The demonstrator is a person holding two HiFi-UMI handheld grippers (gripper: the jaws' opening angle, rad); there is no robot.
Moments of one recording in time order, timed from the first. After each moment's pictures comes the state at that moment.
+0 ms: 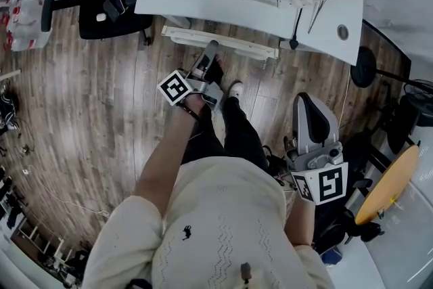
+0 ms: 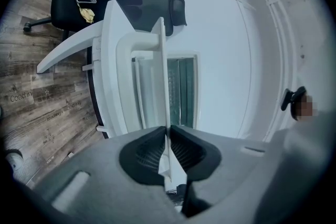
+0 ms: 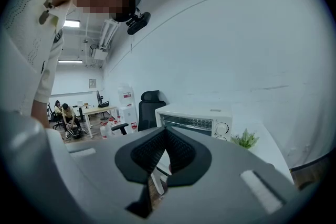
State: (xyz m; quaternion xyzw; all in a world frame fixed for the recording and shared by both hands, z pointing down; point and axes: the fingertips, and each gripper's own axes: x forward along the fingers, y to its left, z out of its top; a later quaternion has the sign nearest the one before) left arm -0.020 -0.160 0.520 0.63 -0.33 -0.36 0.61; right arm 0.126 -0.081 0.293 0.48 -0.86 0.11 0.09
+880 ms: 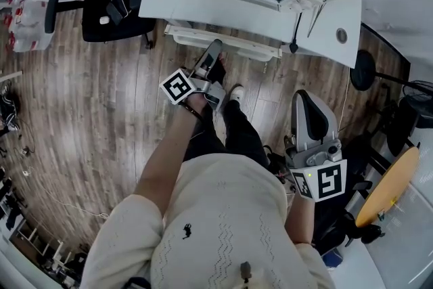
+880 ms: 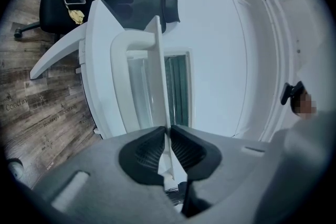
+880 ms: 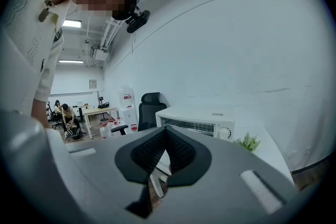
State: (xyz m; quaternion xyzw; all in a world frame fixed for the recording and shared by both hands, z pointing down) left arm -0.018 -0.169 0.500 0.65 -0.32 -0.35 0.60; right arm 0.118 -0.085 0.283 0.48 -0.87 0.10 0.08
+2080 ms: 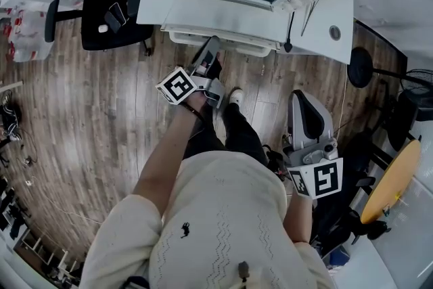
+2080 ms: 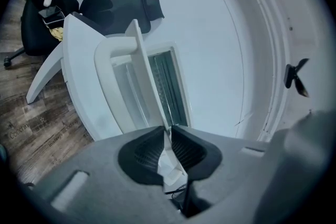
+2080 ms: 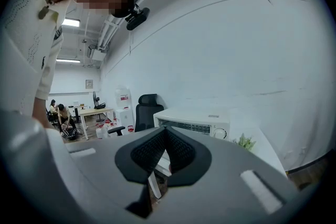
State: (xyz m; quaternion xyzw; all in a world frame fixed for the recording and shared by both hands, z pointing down) left arm -0.019 -0.180 0.482 0.70 -0.38 -0.27 0.54; right arm 0.122 -0.075 0.274 0.50 -0.86 0.09 0.07
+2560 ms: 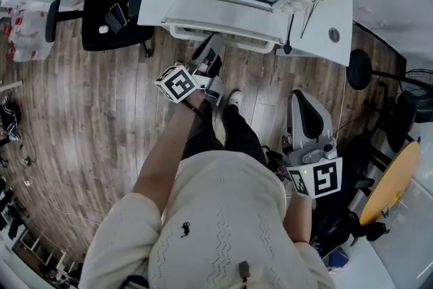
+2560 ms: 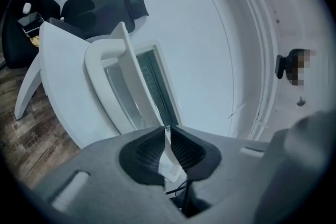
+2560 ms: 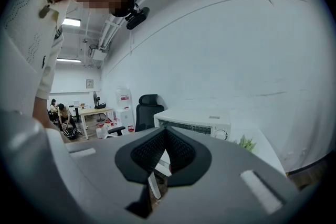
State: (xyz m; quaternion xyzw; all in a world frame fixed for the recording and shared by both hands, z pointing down) left arm -0.014 -0.194 0.447 0.76 -0.35 -0.27 0.48; right arm 0.119 -0.076 0.272 0.50 -0.86 0.09 0.07
